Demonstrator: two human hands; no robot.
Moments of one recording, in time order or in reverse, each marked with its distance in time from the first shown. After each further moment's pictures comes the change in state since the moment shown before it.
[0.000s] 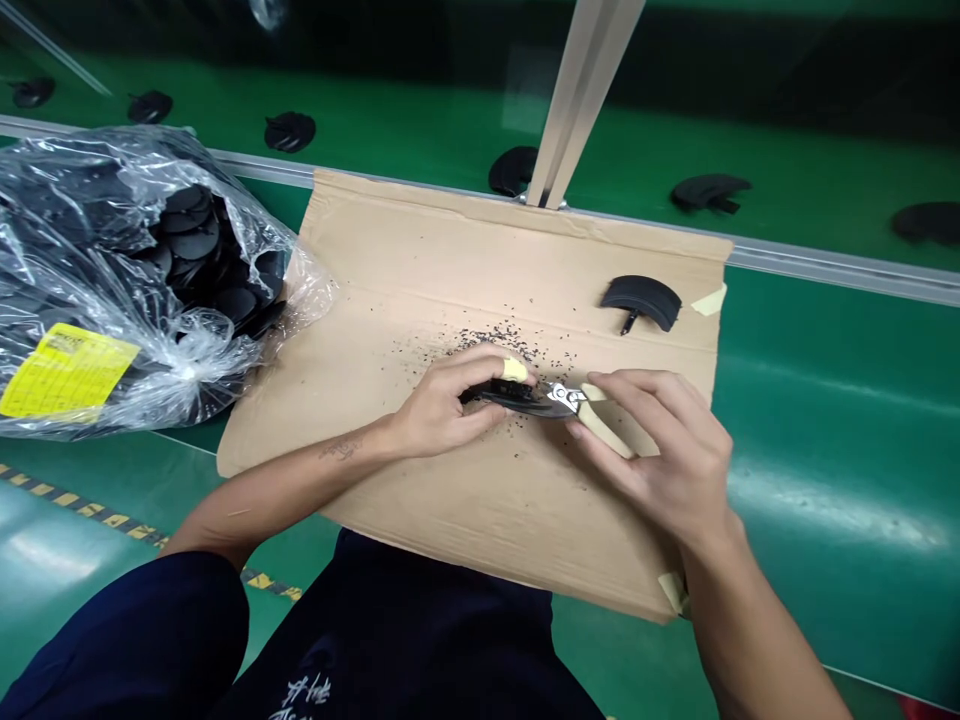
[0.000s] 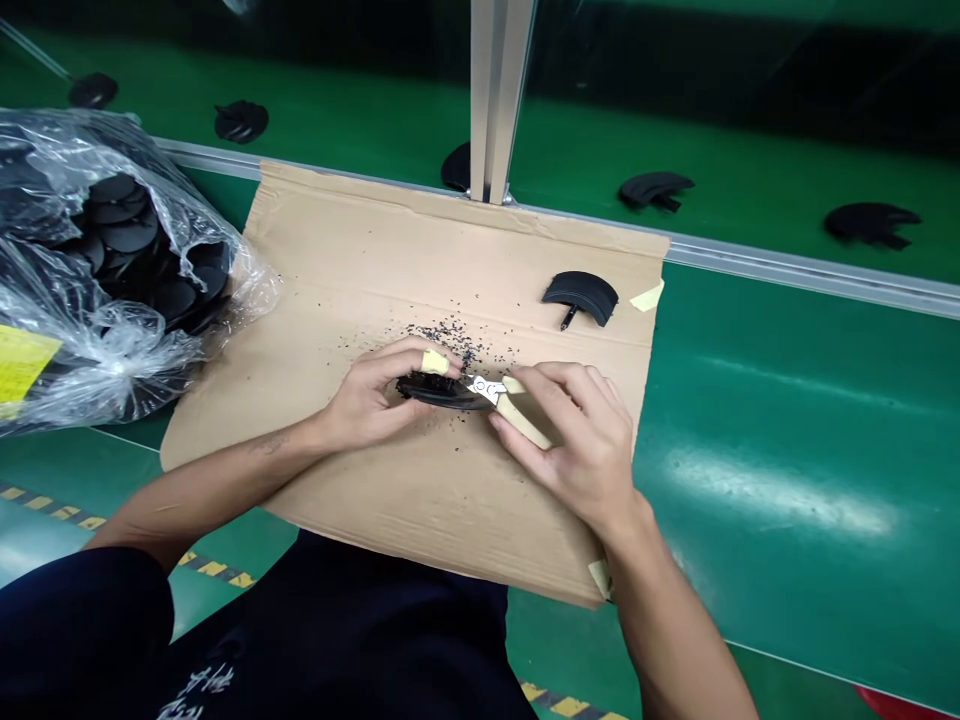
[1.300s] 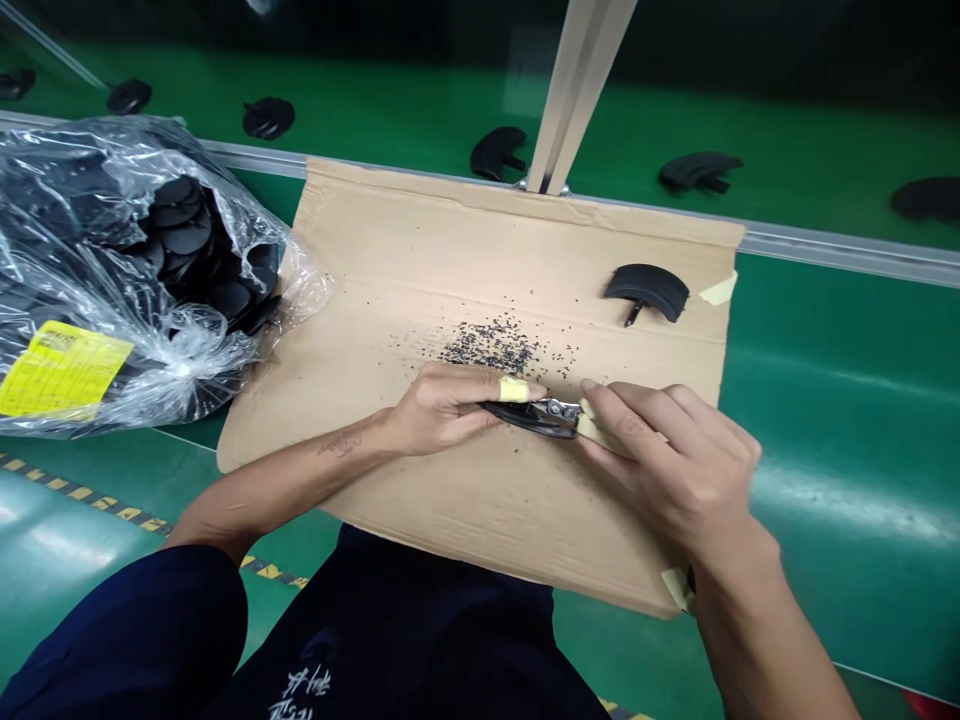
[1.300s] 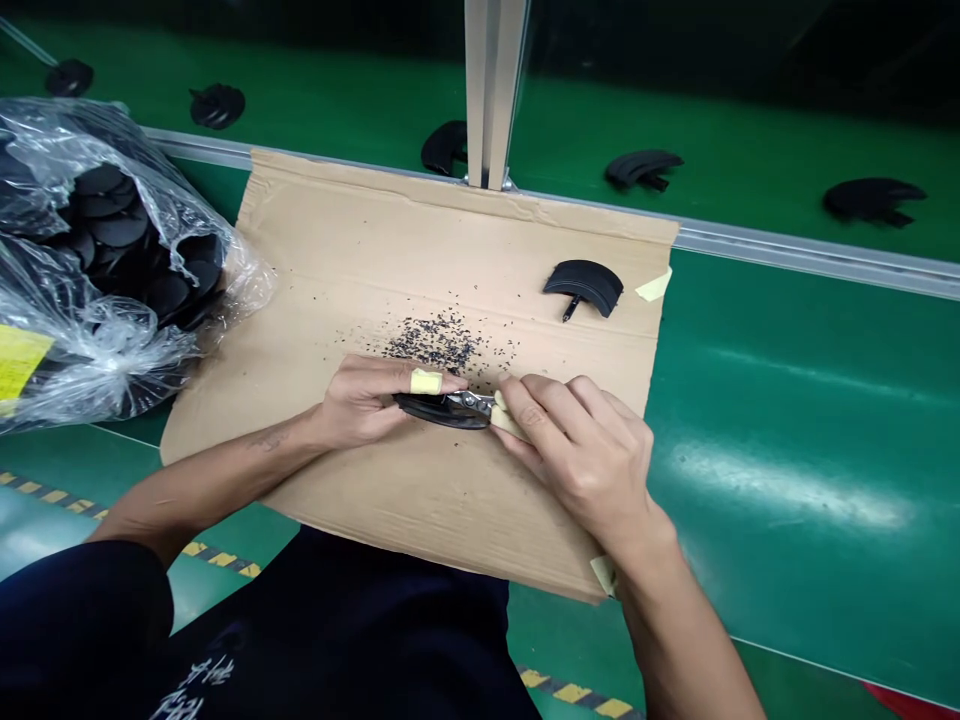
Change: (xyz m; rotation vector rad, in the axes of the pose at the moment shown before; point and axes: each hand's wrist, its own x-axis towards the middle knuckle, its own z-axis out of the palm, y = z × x) left_hand -0.005 -0.003 0.000 -0.055 -0.041 0.138; right_hand -0.007 -0.002 -0.009 -0.182 -0.065 -0.130
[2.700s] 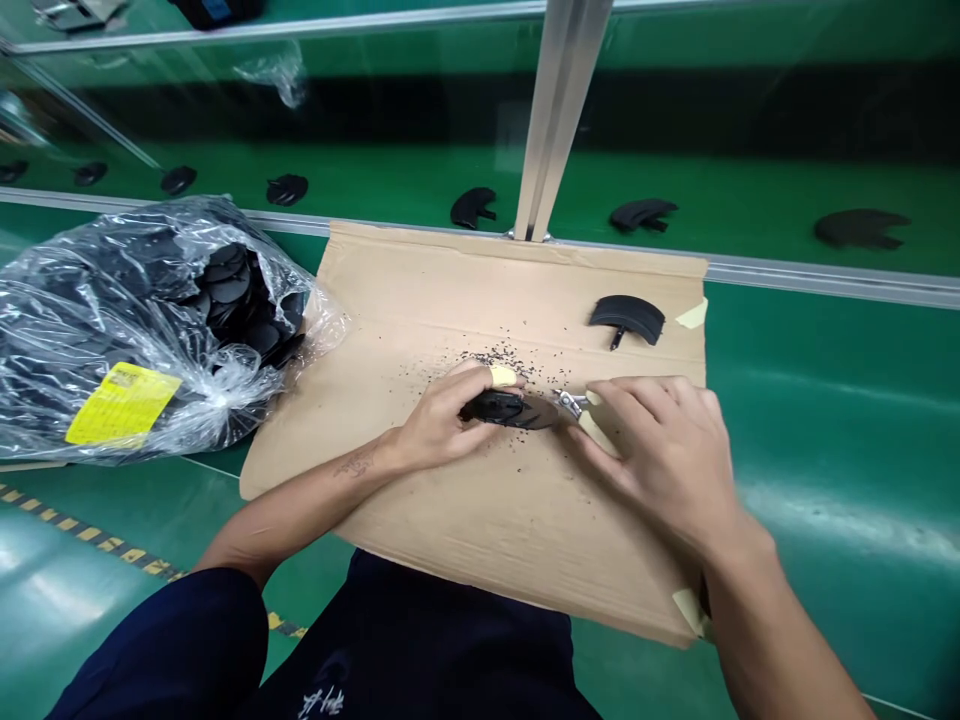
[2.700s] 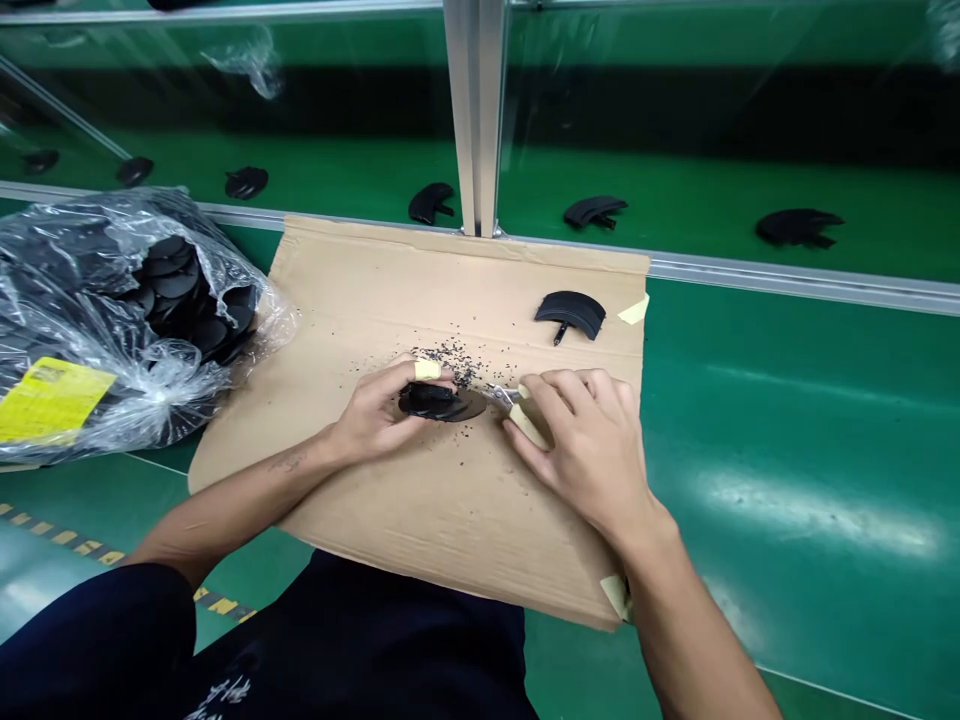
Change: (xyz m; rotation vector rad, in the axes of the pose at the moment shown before) left_hand 0.002 -0.003 -0.005 0.215 0.019 -0.060; right_hand 0.005 0.006 0.001 -0.128 -0.151 0.139
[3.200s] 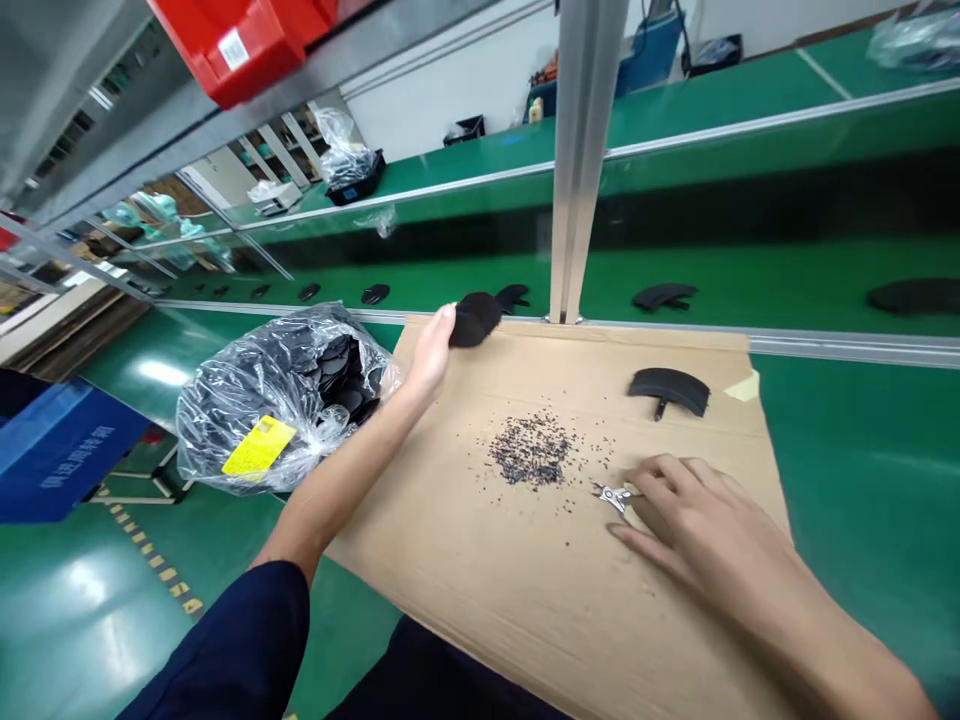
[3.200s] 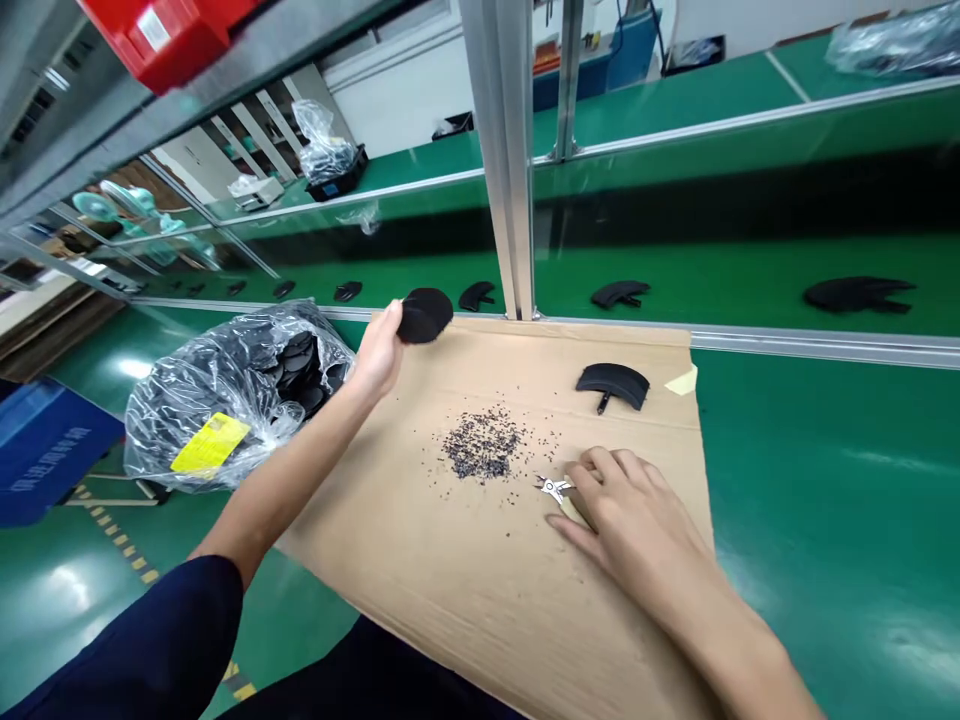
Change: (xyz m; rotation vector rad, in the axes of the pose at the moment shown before) left_hand 0.100 -0.073 -0.087 -0.133 0.476 -0.448; right_hand -0.009 0.025 0.025 0.058 -0.019 -0.148
